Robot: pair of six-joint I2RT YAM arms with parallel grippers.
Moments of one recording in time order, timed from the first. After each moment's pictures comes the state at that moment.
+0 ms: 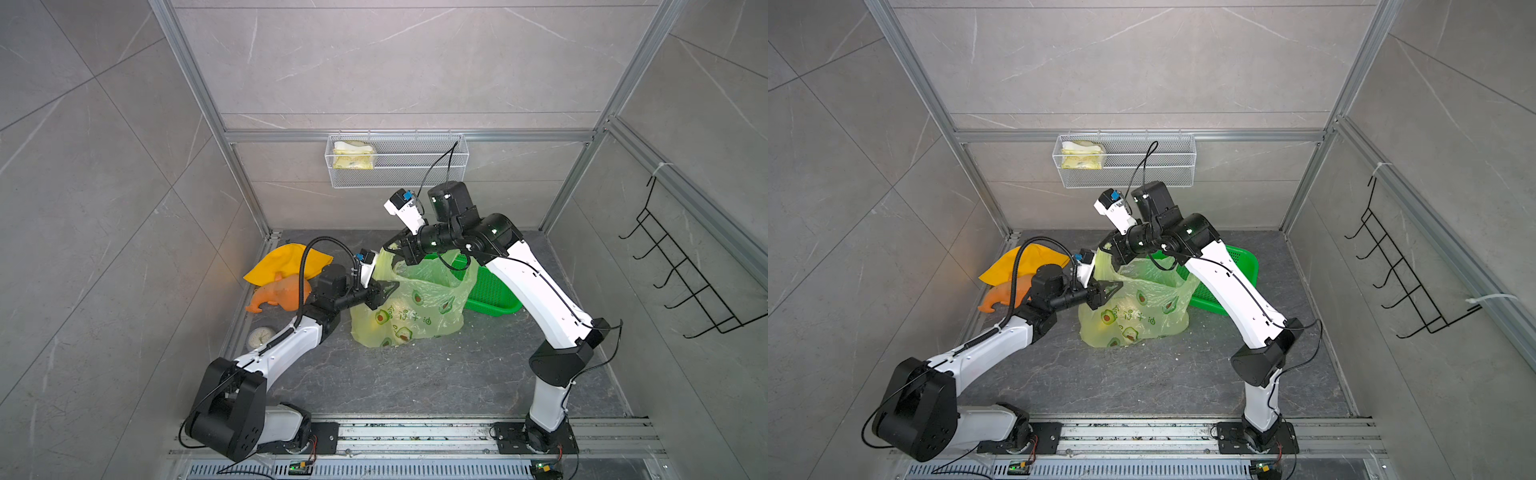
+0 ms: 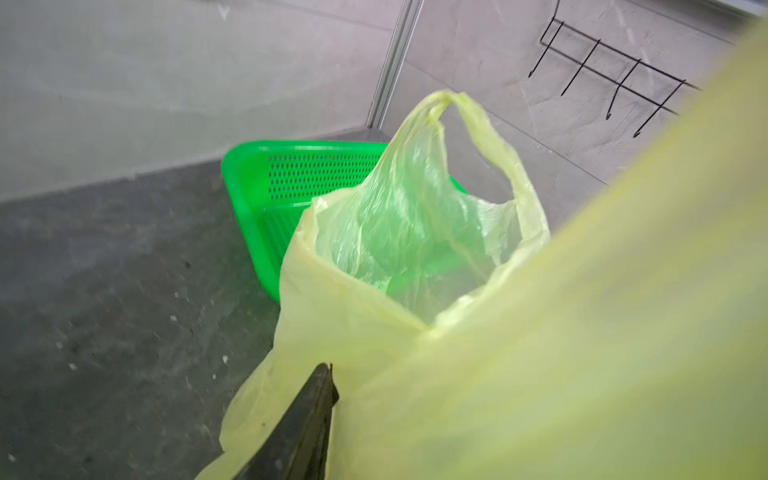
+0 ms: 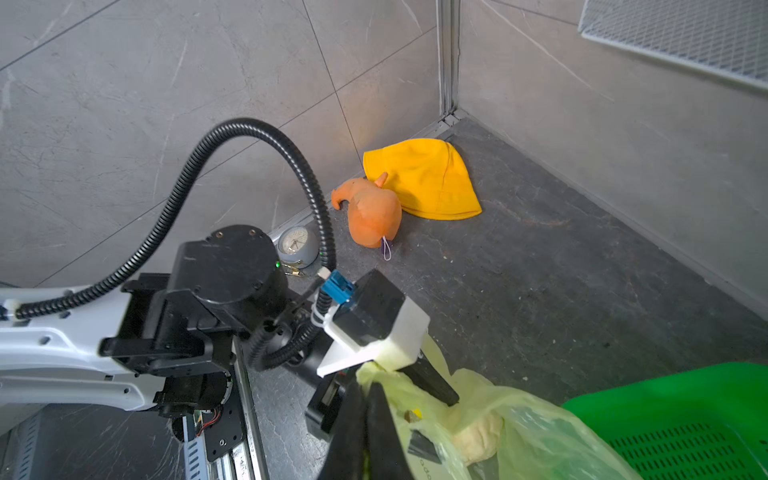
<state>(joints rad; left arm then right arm) -0.42 1.36 0.75 0.34 0.62 -0.21 0.71 1.88 2.29 -1.00 -0.42 0.02</state>
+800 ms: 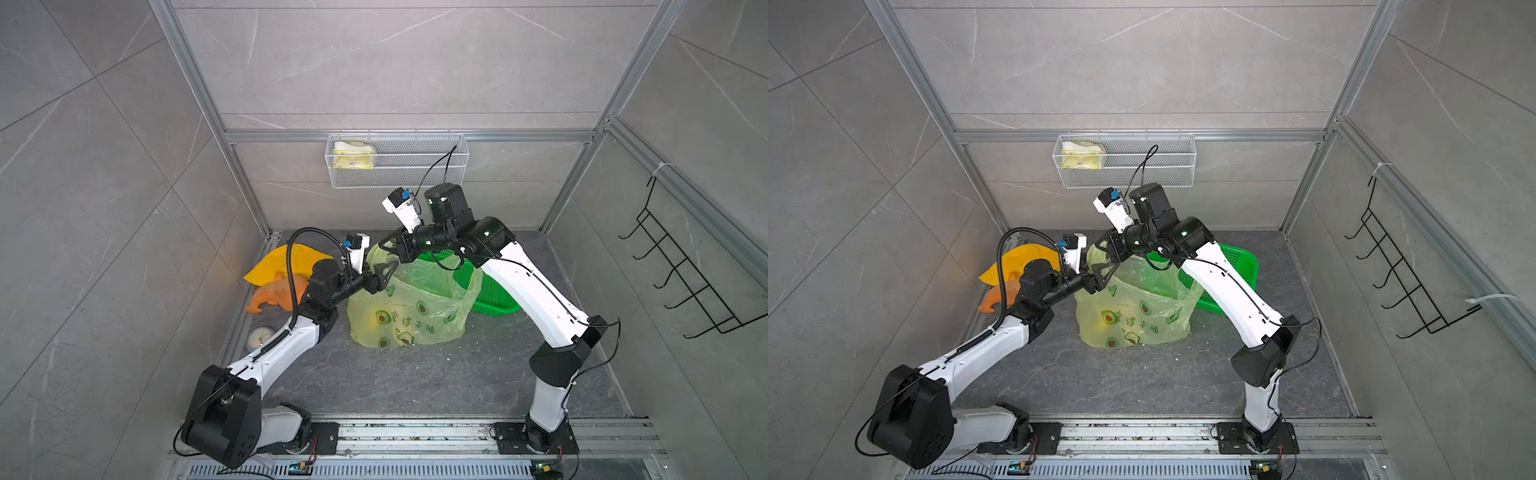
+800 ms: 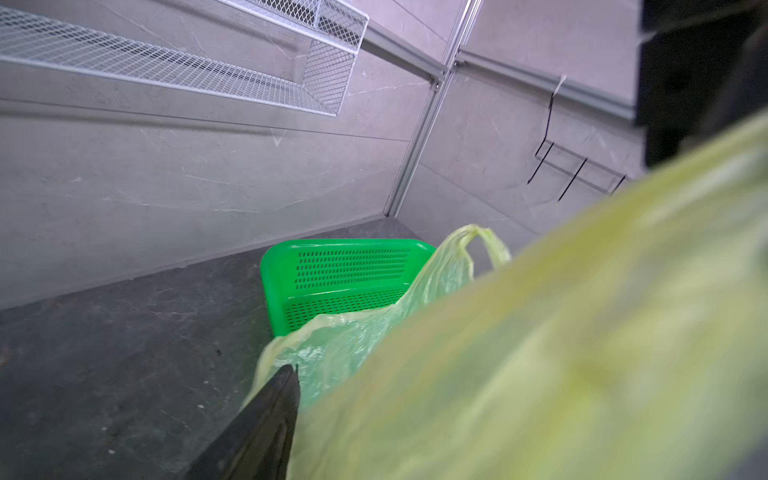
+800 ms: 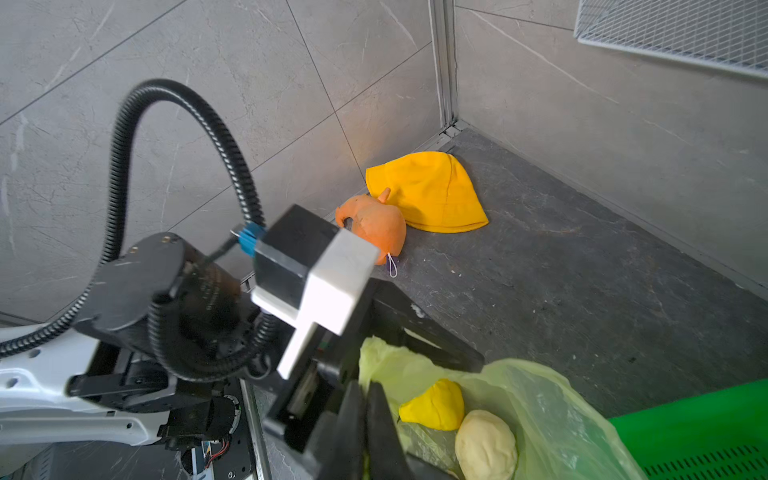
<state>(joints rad) -0.42 1.34 0.82 0.47 0.50 -0.32 0.71 1.88 2.23 -0.88 -0.43 0.09</state>
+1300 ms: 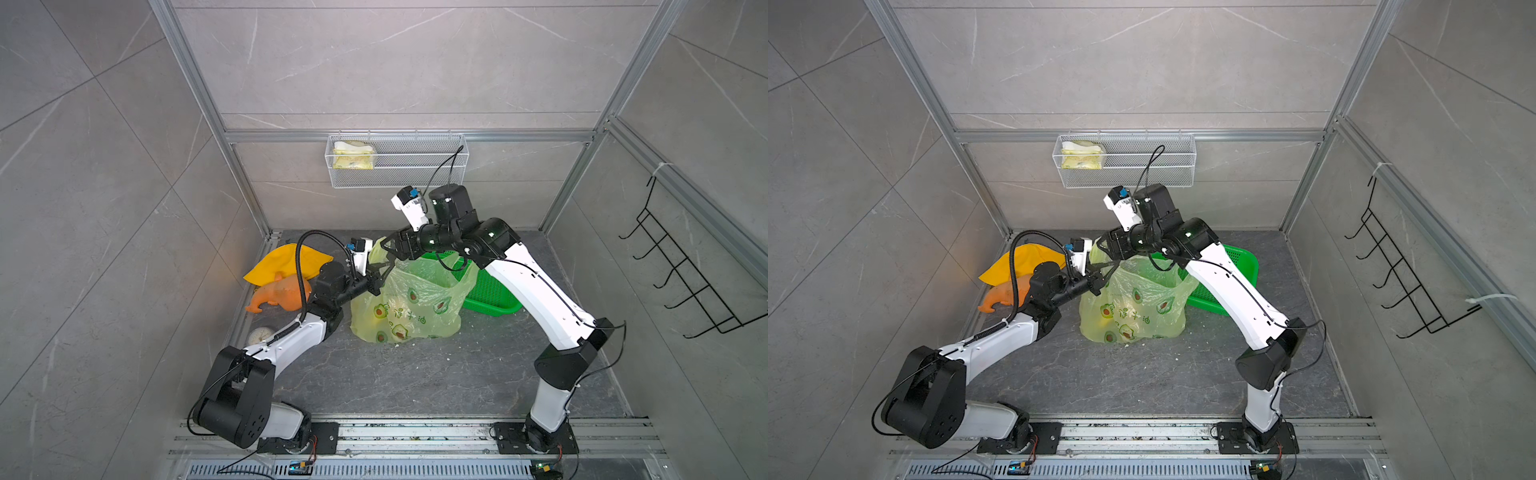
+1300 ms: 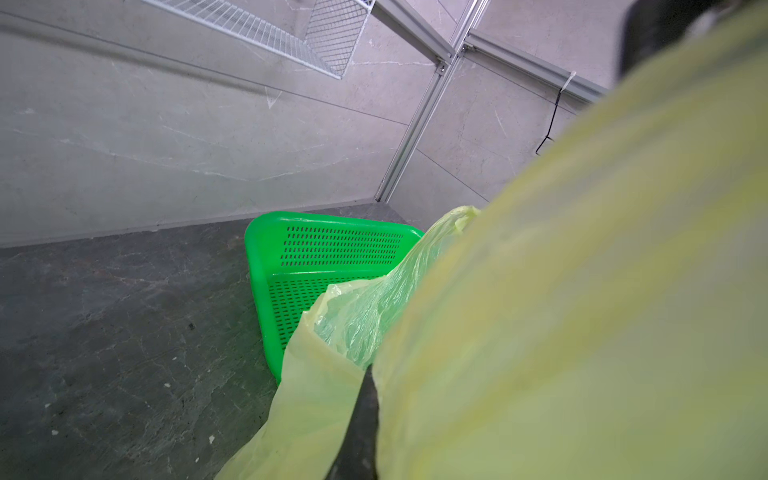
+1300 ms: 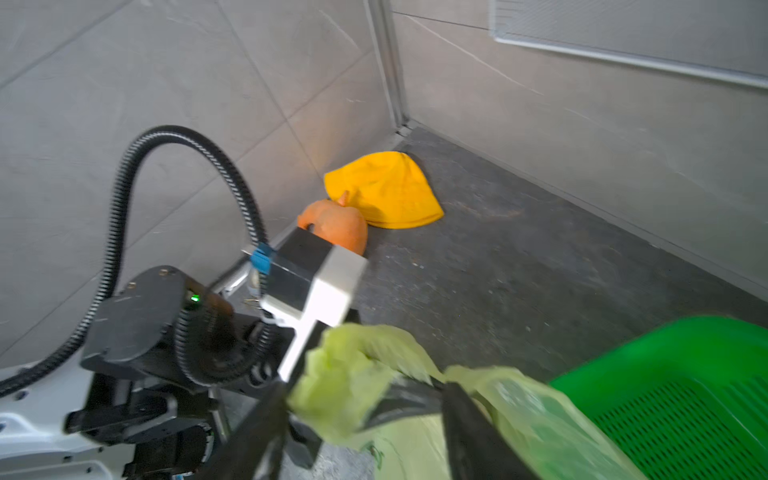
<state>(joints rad) -0.42 1.40 0.78 0.56 0.52 -0.39 0.67 1.79 2.11 -0.88 -0.24 0.16</state>
